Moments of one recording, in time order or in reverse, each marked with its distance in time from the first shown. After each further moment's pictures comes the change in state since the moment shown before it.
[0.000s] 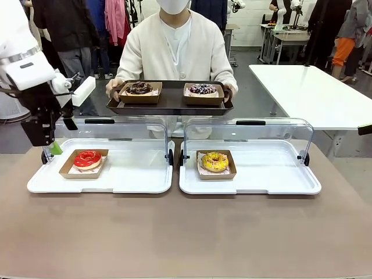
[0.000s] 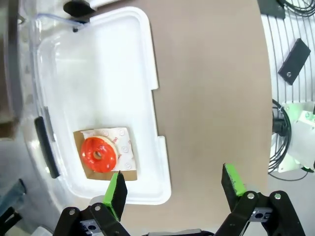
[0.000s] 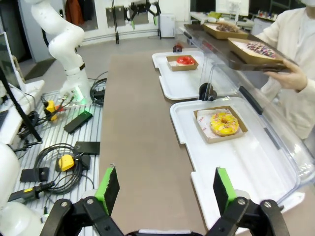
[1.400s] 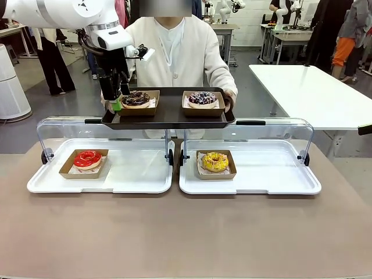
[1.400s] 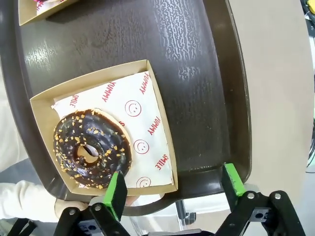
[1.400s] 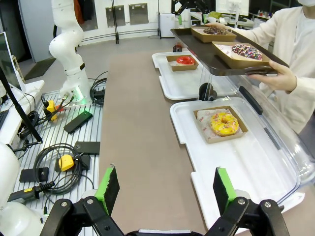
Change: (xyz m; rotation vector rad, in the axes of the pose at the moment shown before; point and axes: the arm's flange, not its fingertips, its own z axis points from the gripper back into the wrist) left arm 0.106 0.180 0.001 -0.027 0.054 -0.064; right arm 0.000 0.000 0.000 0.000 0.000 0.000
